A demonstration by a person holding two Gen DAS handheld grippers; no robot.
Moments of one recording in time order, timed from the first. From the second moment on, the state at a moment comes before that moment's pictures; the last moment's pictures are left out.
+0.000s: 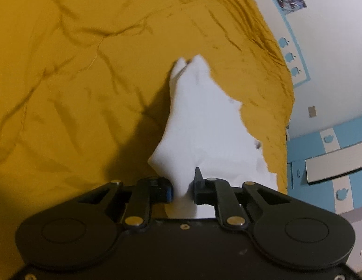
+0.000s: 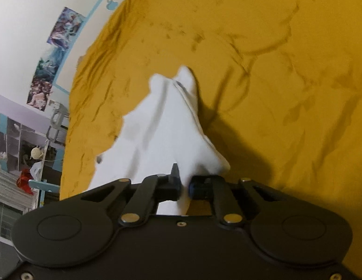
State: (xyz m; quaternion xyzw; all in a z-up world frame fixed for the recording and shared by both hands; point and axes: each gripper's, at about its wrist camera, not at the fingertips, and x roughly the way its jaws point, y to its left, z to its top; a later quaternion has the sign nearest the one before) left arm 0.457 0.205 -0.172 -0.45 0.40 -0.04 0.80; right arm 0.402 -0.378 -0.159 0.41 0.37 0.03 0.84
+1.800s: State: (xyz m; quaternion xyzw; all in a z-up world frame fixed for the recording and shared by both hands) left arm 0.271 0.208 -0.123 -0.21 0.40 -0.13 0.88; right arm 0.230 -0.402 -0.125 0.15 0.36 0.10 0.91
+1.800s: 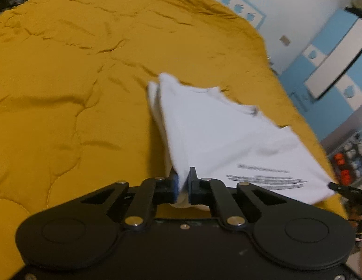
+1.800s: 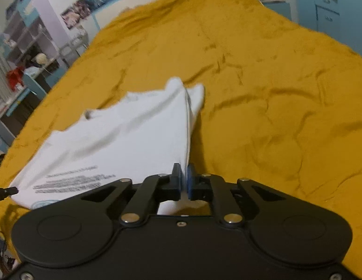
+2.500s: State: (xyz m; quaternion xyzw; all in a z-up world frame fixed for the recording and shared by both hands) left arm 0.357 0.222 -0.128 -0.18 0.40 -0.08 0.90; right arm 0.283 -0.400 -0.129 0.14 0.34 0.11 0.92
